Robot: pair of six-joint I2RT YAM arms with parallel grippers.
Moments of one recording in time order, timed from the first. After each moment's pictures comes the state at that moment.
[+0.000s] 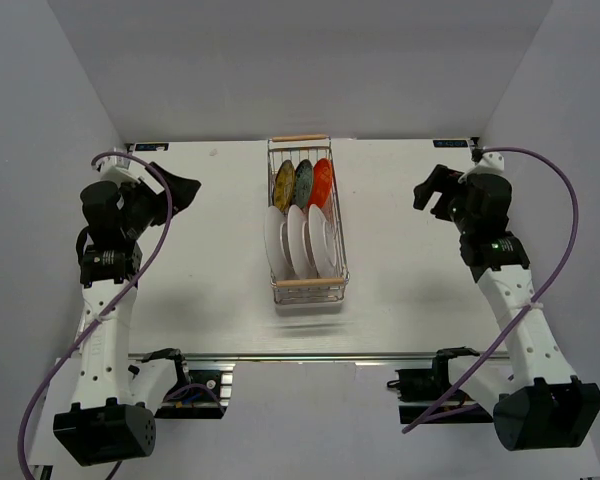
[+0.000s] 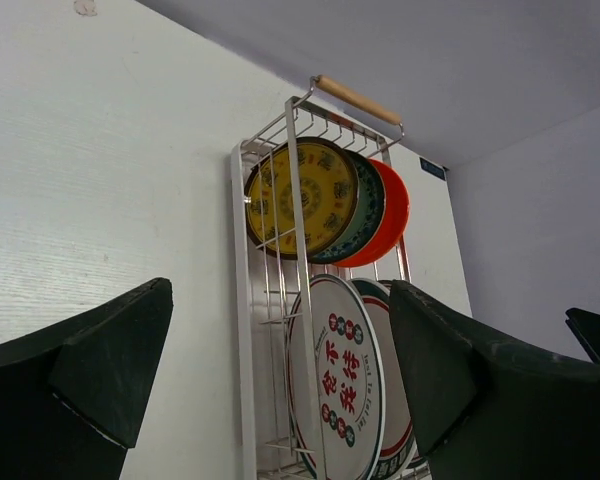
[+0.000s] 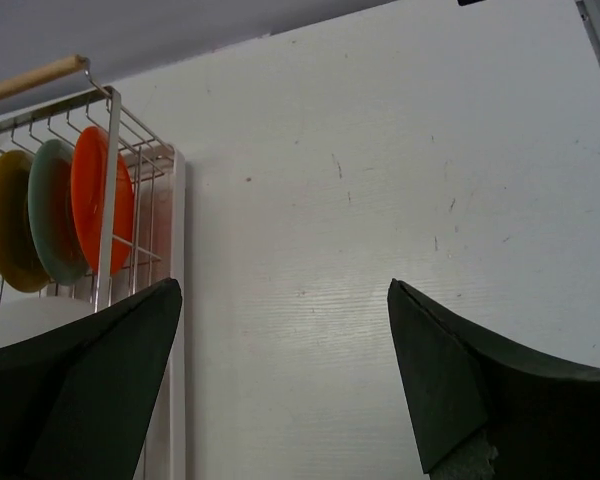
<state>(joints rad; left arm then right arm) 0.13 0.95 1.01 -0.30 0.40 -0.61 0.11 1.00 0.95 -0.26 0.01 0.31</state>
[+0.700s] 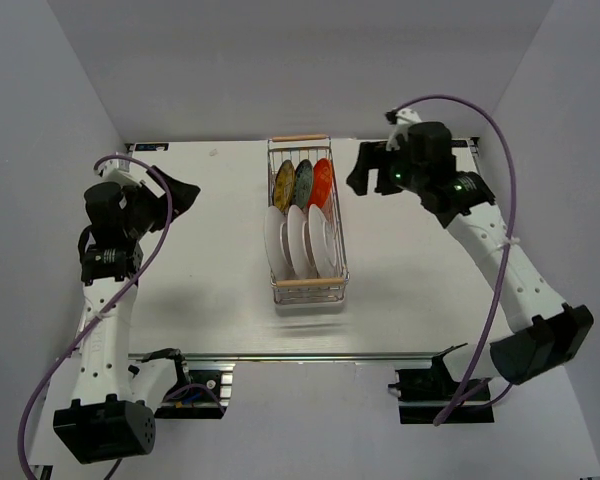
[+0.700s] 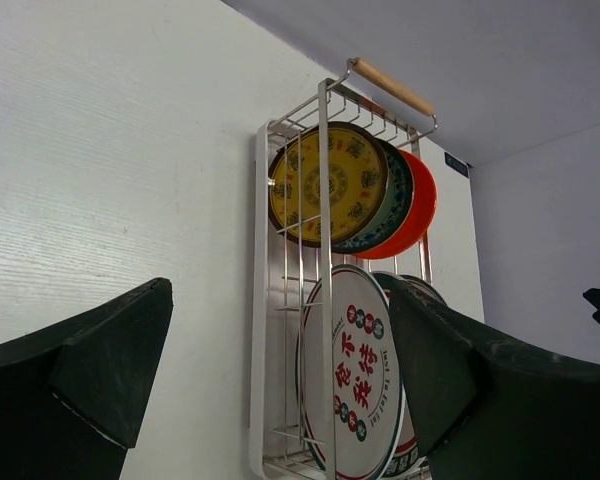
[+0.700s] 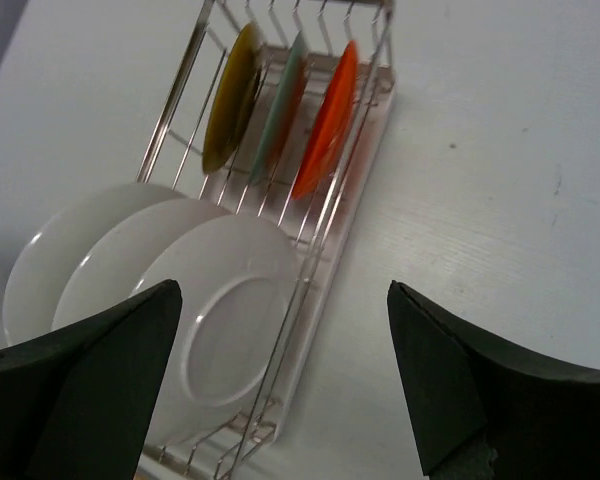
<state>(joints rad) 0.13 0.95 1.01 -0.37 0.36 -0.61 0.40 1.35 1.47 -0.59 -0.16 0.23</state>
